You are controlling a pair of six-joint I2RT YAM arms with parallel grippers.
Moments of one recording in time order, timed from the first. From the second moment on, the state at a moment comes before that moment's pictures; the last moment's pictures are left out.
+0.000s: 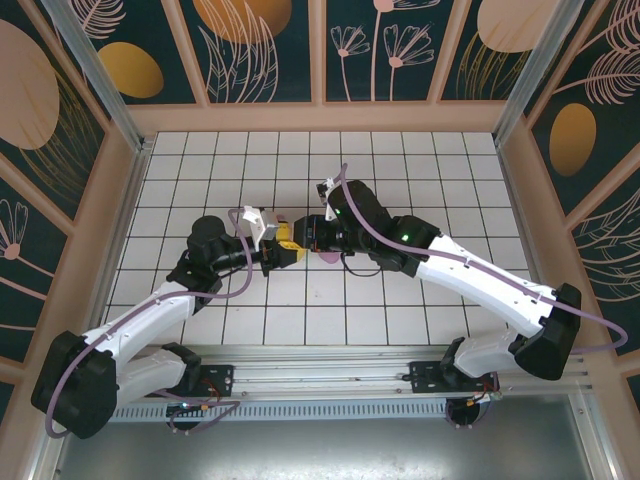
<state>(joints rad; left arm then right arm) -0.50 1.10 0.54 0.46 0.78 -0.07 0.98 1.35 1.32 -0.55 -0.07 0.81</state>
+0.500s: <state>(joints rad) -0.50 1.10 0.54 0.48 0.78 -0.07 0.99 1.34 1.34 -0.59 -0.05 0.82</state>
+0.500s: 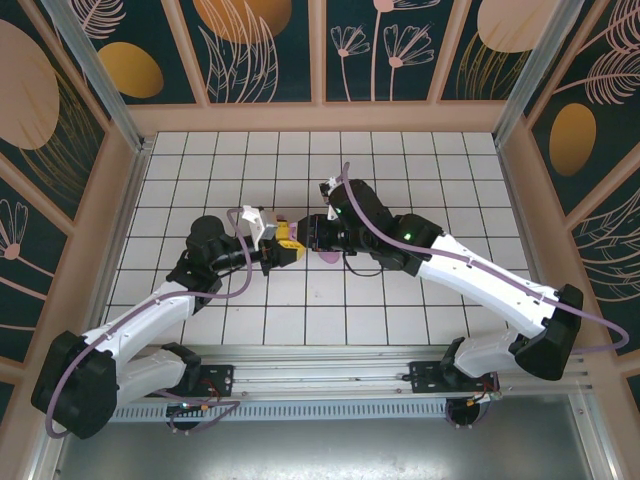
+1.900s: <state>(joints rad) -0.50 1.09 0.54 0.67 0.82 -0.25 0.82 1.17 1.04 -0.16 -0.42 1.08</state>
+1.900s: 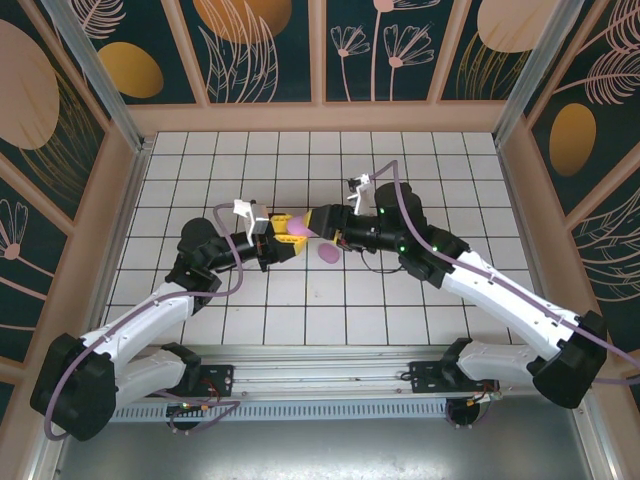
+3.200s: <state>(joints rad) -0.50 0.82 0.53 0.15 0.01 -0.23 0.49 1.85 1.24 -0.01 -0.45 0.91</state>
